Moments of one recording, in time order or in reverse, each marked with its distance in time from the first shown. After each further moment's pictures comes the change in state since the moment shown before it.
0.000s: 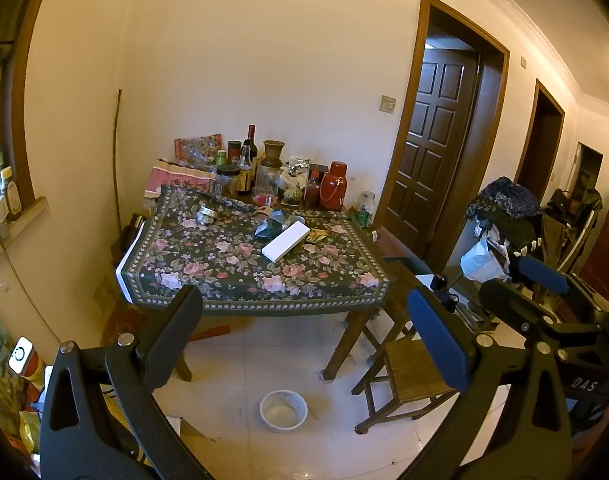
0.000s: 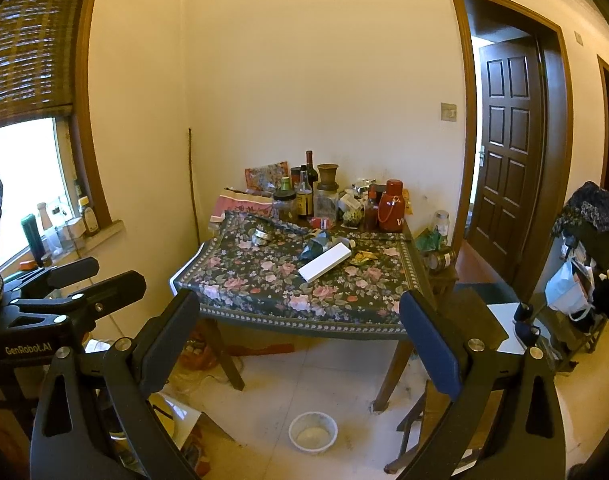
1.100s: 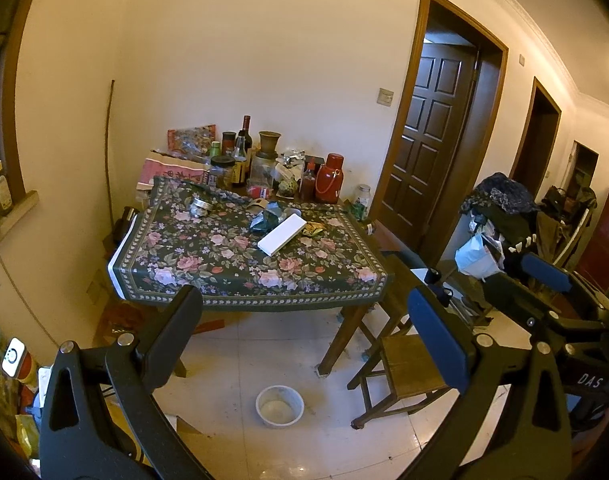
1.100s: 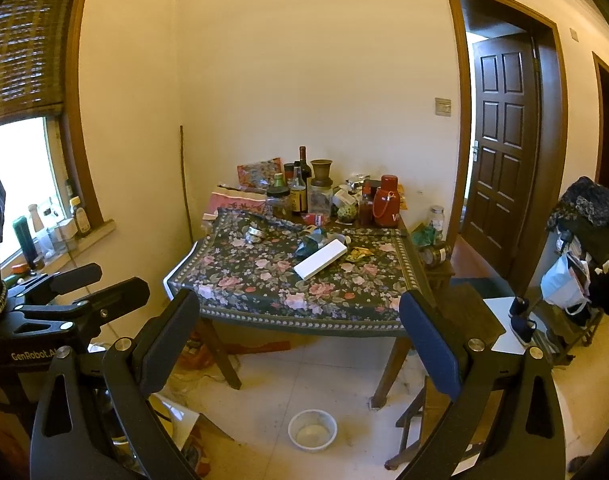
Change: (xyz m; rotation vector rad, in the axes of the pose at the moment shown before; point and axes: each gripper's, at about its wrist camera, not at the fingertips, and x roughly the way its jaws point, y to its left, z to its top) left arm 0.011 0.001 0.000 -0.012 0.030 -0.010; right arm 0.007 0.002 -0.003 0.010 0.012 -0.025
